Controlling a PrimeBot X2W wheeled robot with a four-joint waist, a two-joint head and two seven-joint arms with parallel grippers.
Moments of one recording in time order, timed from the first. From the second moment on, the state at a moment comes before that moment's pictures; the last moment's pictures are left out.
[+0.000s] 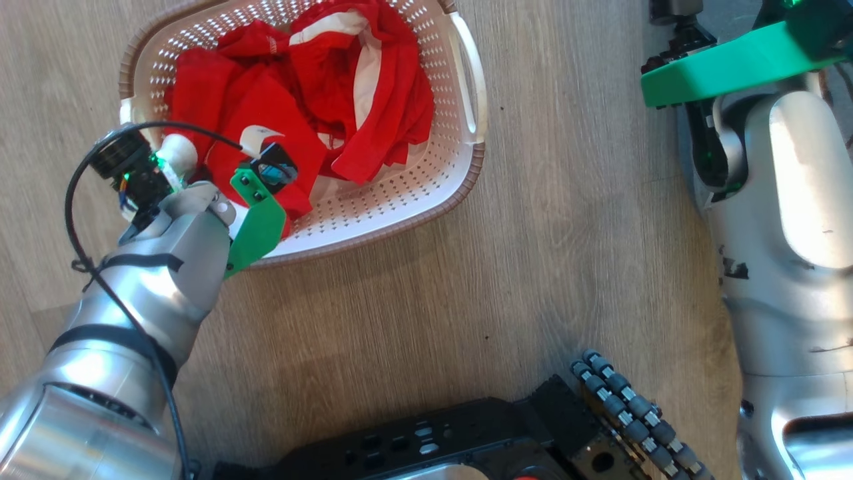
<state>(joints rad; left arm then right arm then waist) -1.03 0.12 -0.71 1.30 0.28 0.01 0.14 -0.83 -0.07 0.08 0.32 0.11 0.13 -0.26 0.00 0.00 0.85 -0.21</state>
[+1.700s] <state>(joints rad) -0.78 0.03 -0.61 0.70 -0.35 0.03 -0.25 -0.50 -0.13 0.11 0.47 0.14 0.13 -0.26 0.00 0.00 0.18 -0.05</state>
